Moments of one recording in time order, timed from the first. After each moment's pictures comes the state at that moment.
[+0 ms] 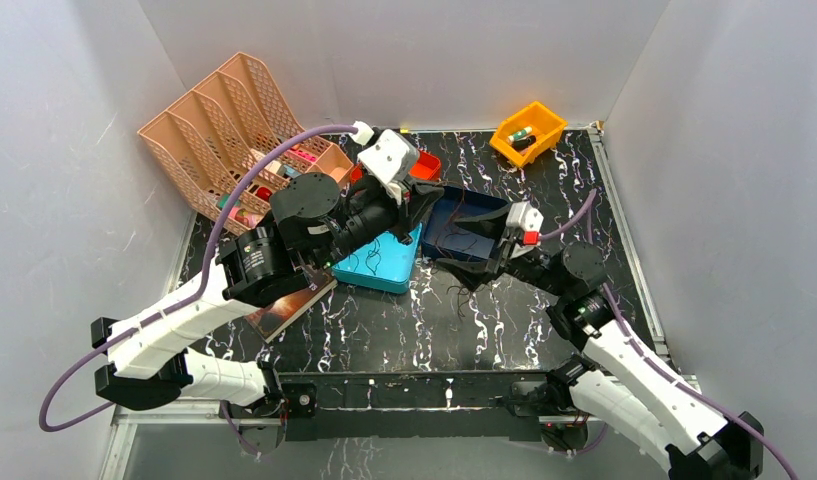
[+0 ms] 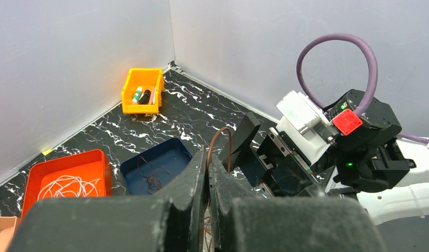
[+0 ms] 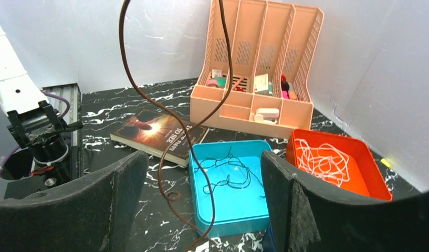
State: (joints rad) left arm -1.17 1.24 1.64 -0.39 -0.25 -0.02; right arm 0.60 0.72 0.56 0.40 -0.59 0.06
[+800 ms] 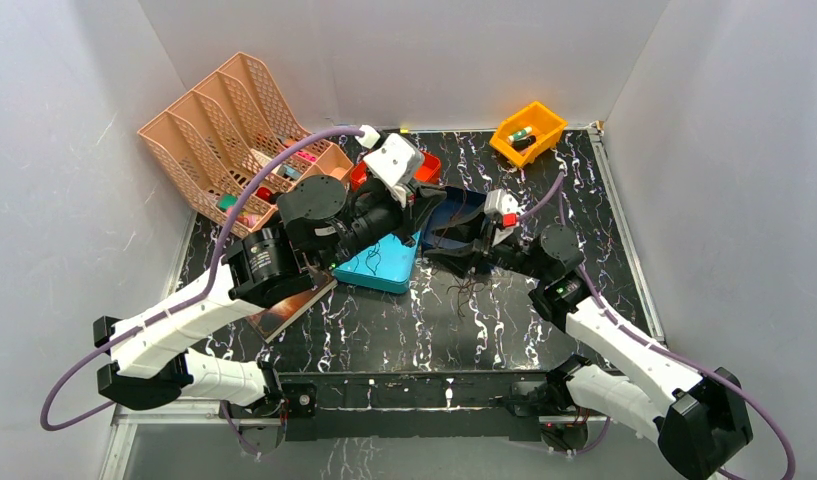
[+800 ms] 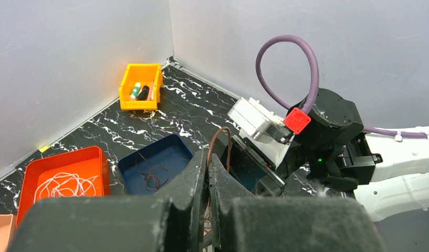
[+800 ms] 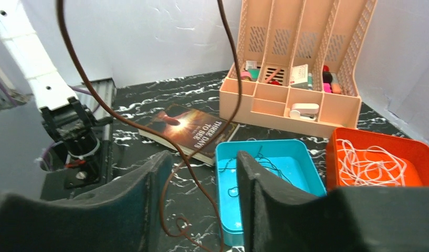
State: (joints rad) left arm -1.17 1.25 1.62 -0.38 -0.25 -0.02; right arm 0.60 0.94 0.58 0.56 -0.71 0.15
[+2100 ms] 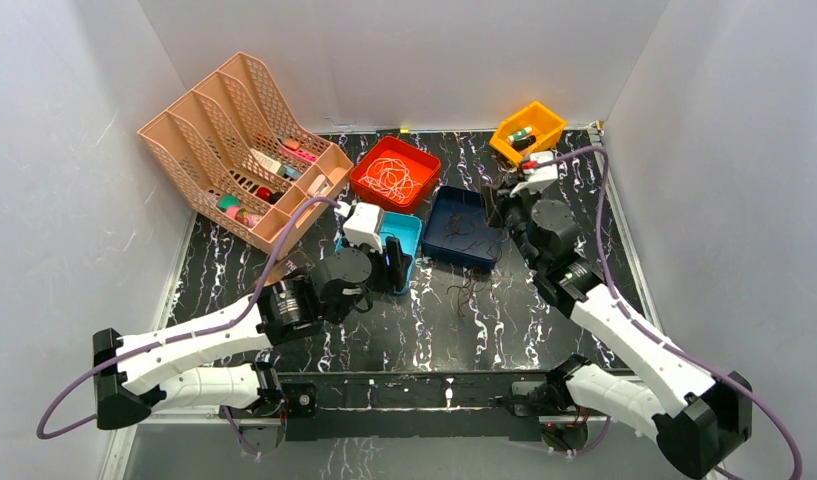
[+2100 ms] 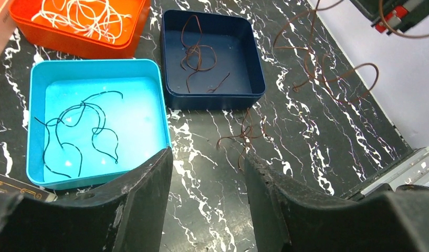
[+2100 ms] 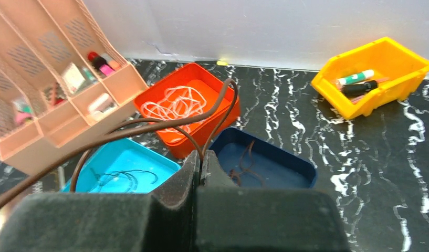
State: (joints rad) left arm -1.17 1.03 0.96 -0.29 -0.61 -0.48; right arm 0.60 0.93 0.77 0.14 0.24 0.21
